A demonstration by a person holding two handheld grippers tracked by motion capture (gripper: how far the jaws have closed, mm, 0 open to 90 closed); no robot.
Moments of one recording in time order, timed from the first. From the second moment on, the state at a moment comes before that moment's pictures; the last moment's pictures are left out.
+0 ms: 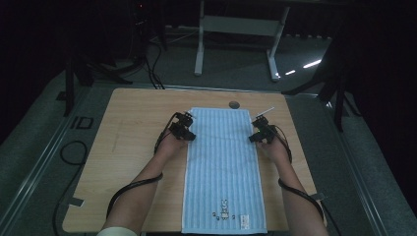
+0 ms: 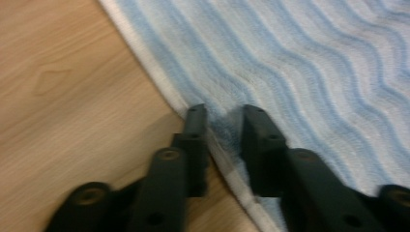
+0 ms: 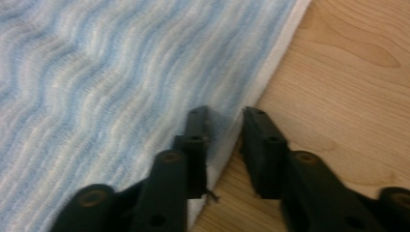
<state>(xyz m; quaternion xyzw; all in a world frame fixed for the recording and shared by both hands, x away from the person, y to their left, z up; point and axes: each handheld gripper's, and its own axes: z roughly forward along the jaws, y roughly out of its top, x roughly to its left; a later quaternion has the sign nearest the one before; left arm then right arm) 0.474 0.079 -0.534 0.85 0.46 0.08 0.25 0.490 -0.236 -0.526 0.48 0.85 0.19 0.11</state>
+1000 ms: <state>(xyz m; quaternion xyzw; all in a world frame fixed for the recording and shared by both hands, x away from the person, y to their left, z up) 0.378 0.106 -0.488 0.86 0.38 0.05 0.34 0.397 -0.257 -0.470 0.41 0.85 0.30 0.13</state>
